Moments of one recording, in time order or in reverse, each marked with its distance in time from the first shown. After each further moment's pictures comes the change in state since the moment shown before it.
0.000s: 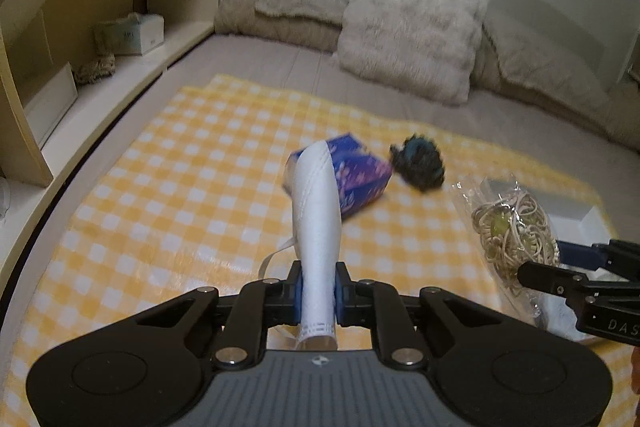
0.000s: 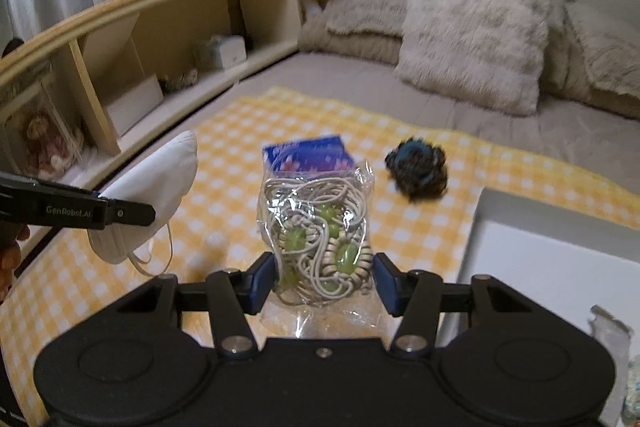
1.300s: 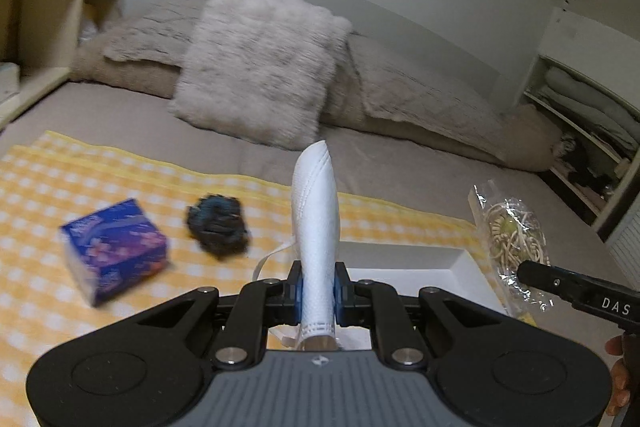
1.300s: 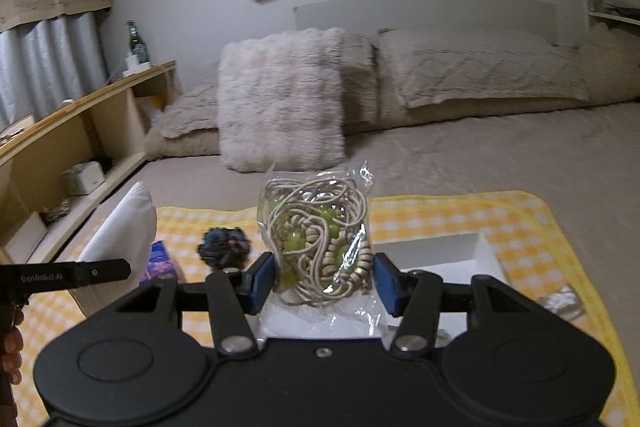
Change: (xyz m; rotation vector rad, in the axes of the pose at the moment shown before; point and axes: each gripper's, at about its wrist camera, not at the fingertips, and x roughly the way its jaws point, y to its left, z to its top) left arm 0.028 -0.161 0.032 0.042 -0.160 -0.321; right arm -0.113 -0.159 -0.015 0.297 -0.214 -0.323
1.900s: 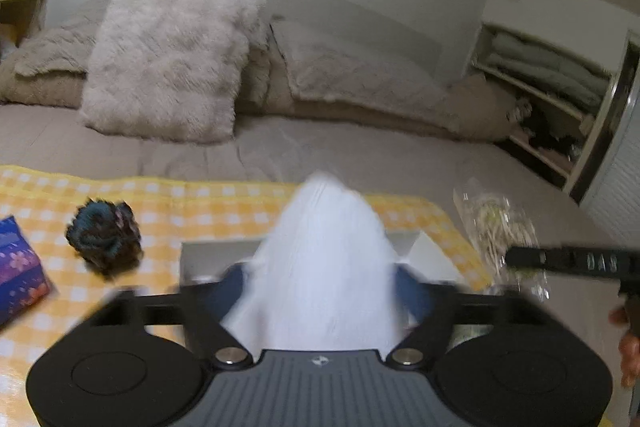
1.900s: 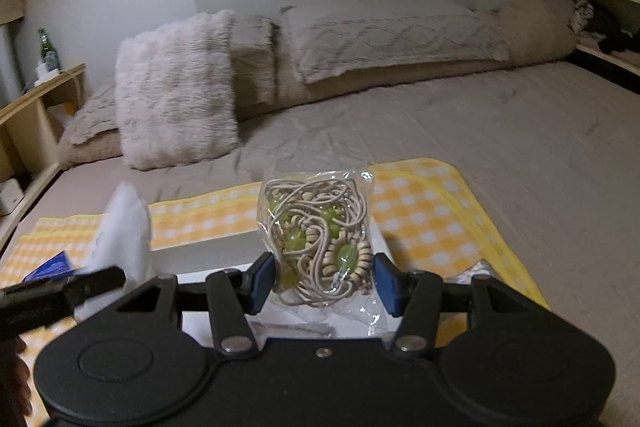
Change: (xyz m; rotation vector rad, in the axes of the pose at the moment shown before) left arm 0.096 -0.074 -0.025 0.126 -0.016 -0.138; right arm 0.032 -0.092 -0.009 0.111 0.052 -0.205
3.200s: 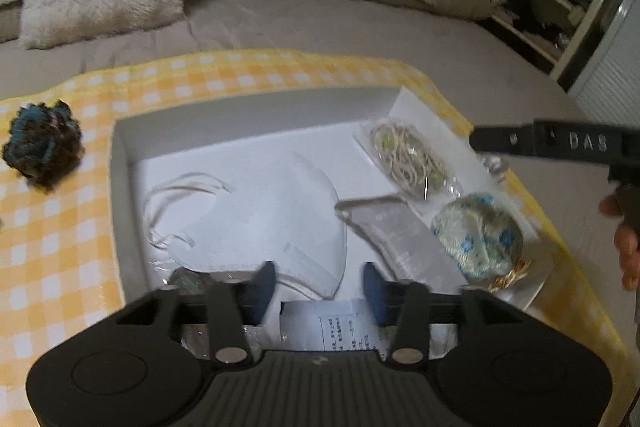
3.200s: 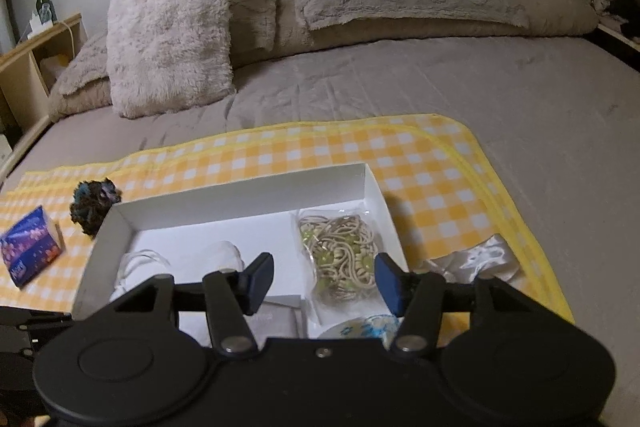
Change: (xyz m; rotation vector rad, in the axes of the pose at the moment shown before) left arm 0.059 -0.013 -0.045 0.100 0.393 -0.075; right arm 0.042 -0.004 -0.009 -0.054 0.134 0.015
